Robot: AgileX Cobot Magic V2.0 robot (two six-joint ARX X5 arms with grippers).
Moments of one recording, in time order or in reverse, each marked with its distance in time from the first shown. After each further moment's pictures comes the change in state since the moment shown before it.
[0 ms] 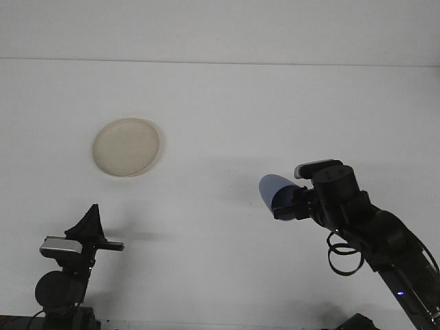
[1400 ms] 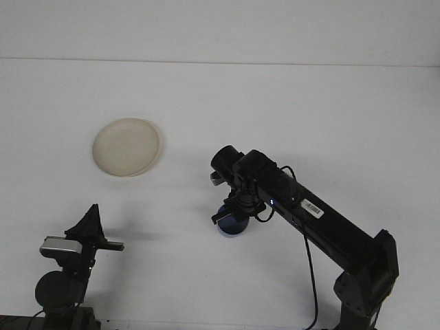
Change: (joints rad) left arm 0.000 0.000 0.000 0.000 0.000 0.000; right arm 0.188 0.722 0.364 -0.303 -0.090 -0.066
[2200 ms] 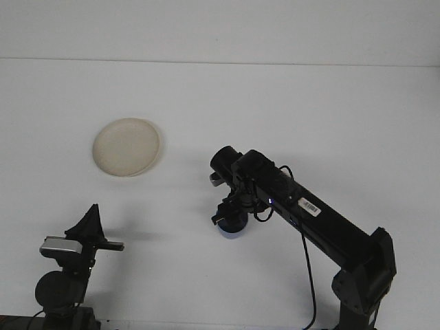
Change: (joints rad) left arm 0.000 0.000 0.000 0.000 0.000 0.000; right arm -0.005 0.014 0.000 0.000 0.000 -0.011
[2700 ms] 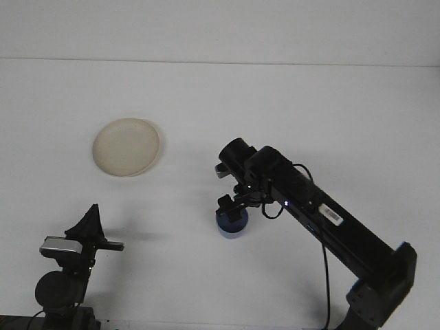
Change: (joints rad) left arm 0.000 0.000 0.000 0.000 0.000 0.000; right arm -0.035 -0.116 0.032 0.000 -0.001 -0.021
